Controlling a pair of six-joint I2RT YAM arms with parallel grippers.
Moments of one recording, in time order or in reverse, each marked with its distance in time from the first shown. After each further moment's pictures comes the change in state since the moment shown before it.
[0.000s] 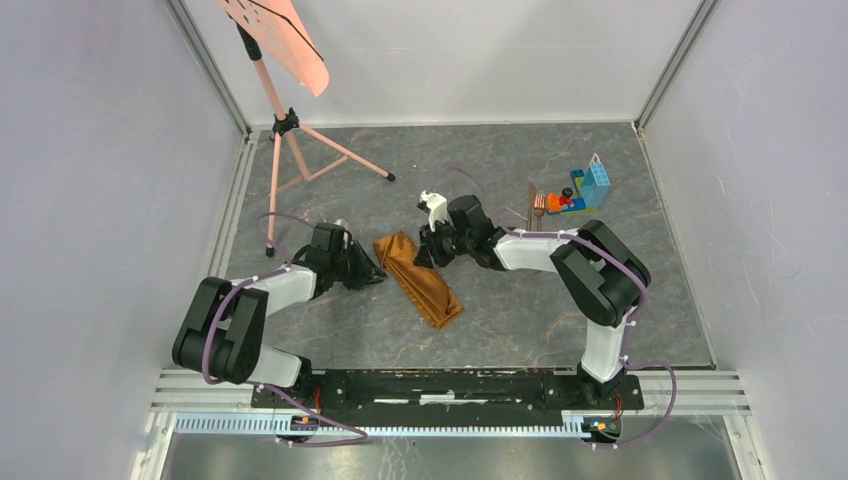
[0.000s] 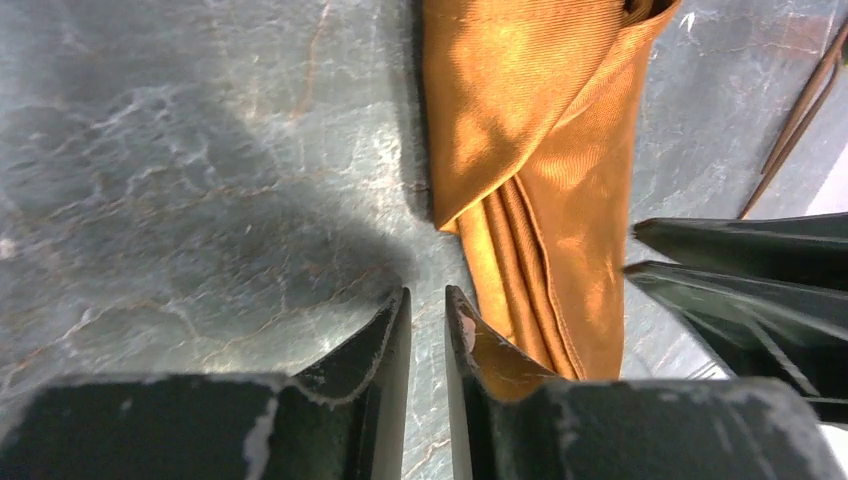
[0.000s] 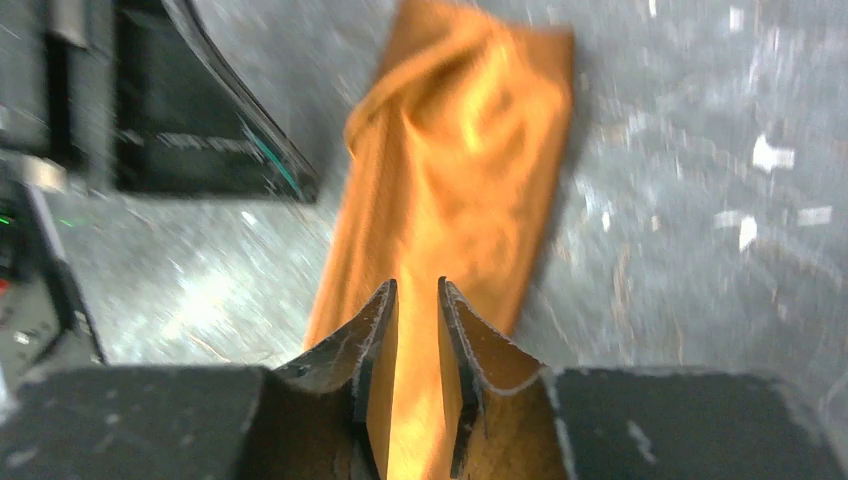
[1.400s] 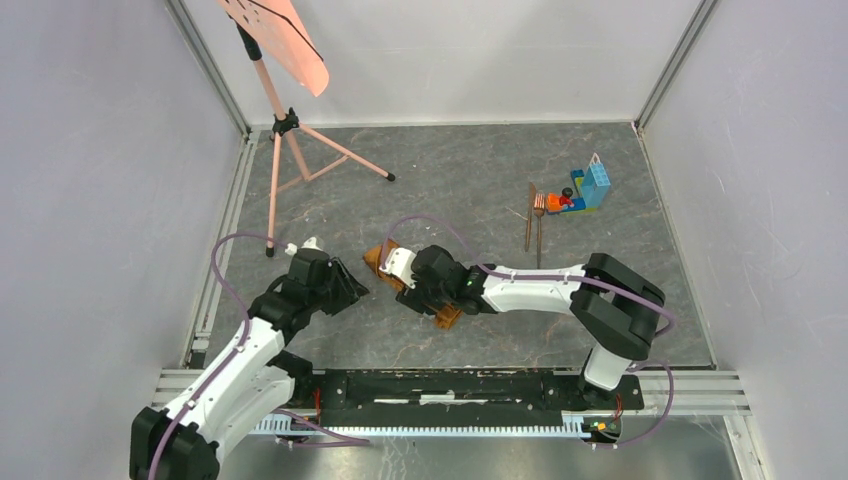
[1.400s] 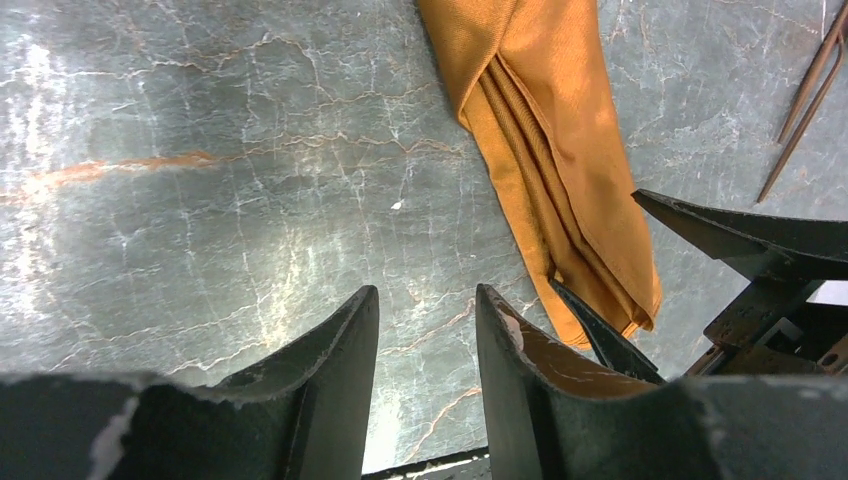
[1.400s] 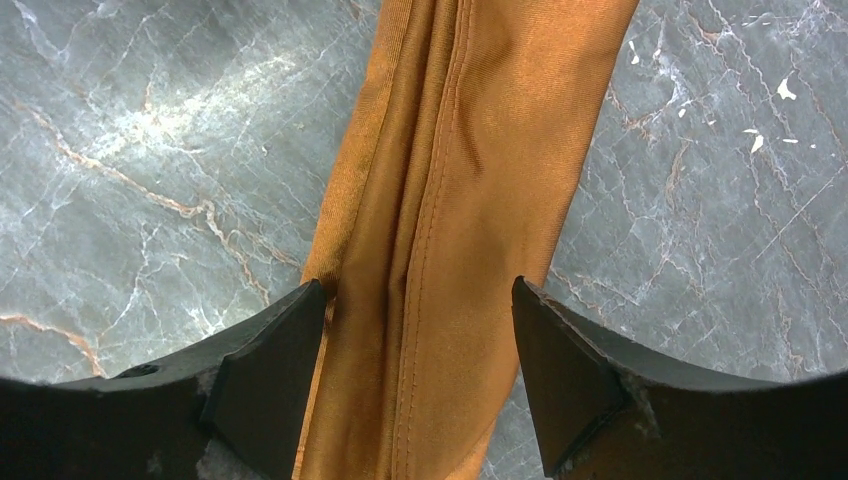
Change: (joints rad) left arm -0.111 -0.633 -0.067 -0.491 -0.257 -0.060; right arm 0.356 -0.180 -0.095 -0.317 0.583 -0.406
